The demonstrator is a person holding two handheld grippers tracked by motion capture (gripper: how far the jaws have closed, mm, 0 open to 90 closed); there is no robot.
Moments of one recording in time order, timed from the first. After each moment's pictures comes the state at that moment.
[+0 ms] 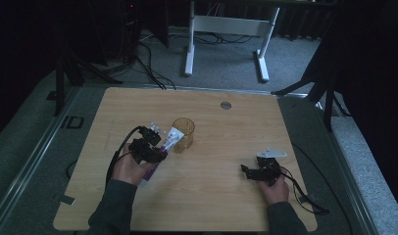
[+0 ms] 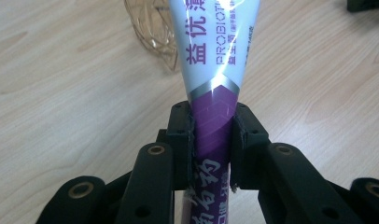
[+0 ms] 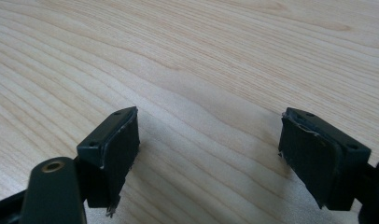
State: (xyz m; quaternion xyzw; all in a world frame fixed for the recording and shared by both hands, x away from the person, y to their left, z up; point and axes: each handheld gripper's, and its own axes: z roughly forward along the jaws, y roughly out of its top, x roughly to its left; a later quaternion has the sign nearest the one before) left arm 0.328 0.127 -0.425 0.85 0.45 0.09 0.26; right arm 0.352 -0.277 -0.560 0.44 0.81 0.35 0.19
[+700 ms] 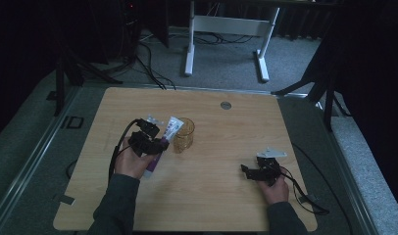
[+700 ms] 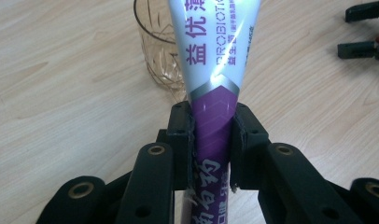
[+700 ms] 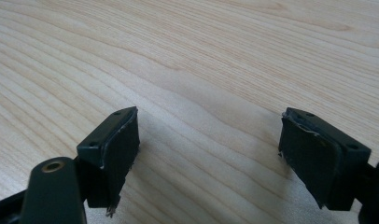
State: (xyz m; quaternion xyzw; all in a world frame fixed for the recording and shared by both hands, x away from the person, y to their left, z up) left arm 0.338 0.131 -0.413 0.83 0.46 0.11 0.30; right arm 0.353 -0.277 -0.560 0.44 0.81 0.35 0.19
